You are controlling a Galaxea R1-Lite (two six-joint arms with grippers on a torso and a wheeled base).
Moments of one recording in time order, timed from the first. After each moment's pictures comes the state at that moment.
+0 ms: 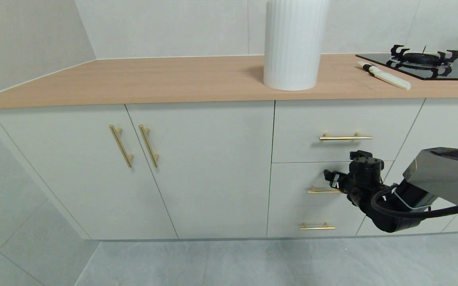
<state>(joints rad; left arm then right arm) 0.00 0.00 0.00 0.00 0.00 0.01 0.21 2.35 -0.98 -1.06 -0.33 0.32</state>
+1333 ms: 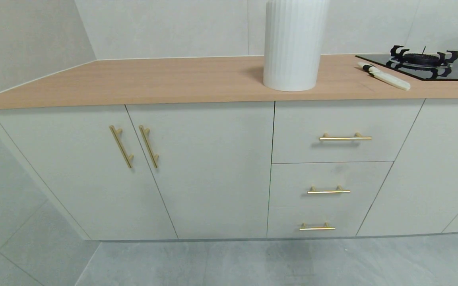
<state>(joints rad) 0.00 0.00 0.00 0.00 0.00 0.01 0.21 0.78 -0.38 -0.43 -0.30 -0.09</state>
